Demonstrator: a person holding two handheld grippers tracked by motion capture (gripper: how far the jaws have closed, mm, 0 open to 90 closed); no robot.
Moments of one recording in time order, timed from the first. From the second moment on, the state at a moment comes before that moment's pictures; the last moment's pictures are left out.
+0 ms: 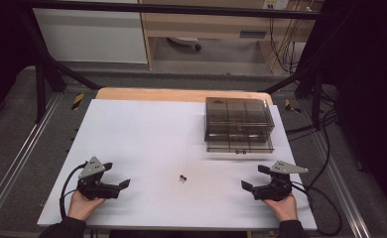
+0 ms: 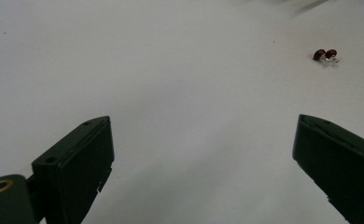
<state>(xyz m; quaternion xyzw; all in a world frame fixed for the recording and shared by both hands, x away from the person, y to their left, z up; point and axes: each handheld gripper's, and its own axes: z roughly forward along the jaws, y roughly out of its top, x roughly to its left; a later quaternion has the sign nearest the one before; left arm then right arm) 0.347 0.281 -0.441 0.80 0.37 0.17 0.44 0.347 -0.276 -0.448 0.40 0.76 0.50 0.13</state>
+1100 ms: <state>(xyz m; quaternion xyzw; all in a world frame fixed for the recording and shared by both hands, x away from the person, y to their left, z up) 0.347 0.249 -0.438 0.81 0.36 0.17 0.43 0.346 -0.275 -0.450 0.40 0.77 0.49 0.13</state>
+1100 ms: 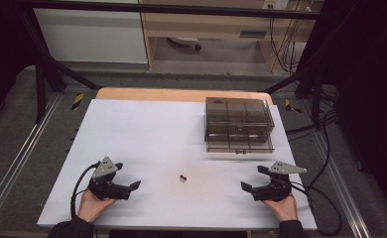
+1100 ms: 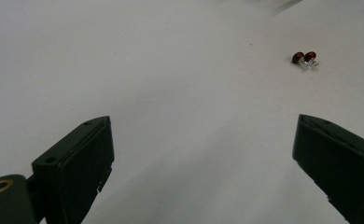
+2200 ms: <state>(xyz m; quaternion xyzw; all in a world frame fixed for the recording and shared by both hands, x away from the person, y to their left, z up) 0.363 0.162 -0.426 0.83 0.34 0.15 0.41 0.346 -0.274 -0.450 0.40 0.77 0.48 0.13</state>
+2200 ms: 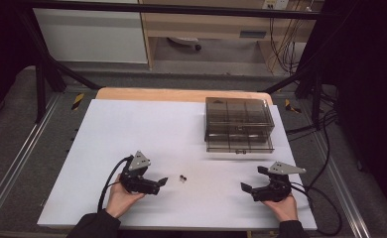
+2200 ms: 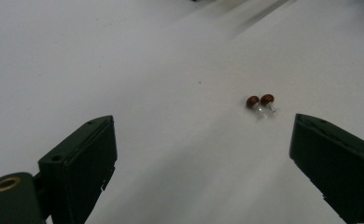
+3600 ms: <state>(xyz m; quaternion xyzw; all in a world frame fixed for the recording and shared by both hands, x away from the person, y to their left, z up) 0.373 0.102 -0.448 0.85 0.35 0.13 0.36 0.346 -0.273 -0.451 0.39 0.78 0.47 0.13</state>
